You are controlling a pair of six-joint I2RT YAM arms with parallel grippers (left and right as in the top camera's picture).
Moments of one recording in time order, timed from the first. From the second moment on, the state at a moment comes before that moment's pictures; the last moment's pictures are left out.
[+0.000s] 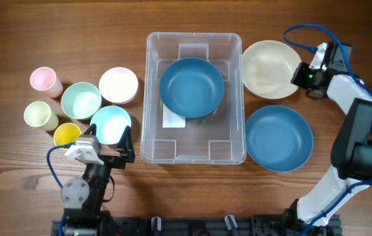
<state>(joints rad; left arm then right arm) -0.04 0.01 0.01 -0.06 0.14 -0.29 -0.26 1.99 1.20 -0.25 -0.18 0.15</state>
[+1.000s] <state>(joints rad) -0.04 0.01 0.01 -0.06 0.14 -0.29 0.29 1.51 1.20 -0.39 -0.04 0.15</state>
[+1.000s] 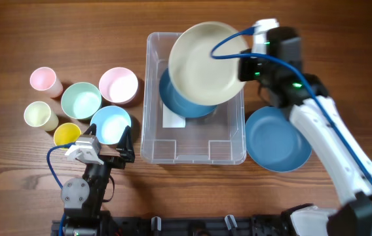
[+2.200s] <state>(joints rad) -0.04 0.01 0.01 -0.06 0.14 -0.29 0.13 1.33 1.08 -0.98 0.00 0.28</state>
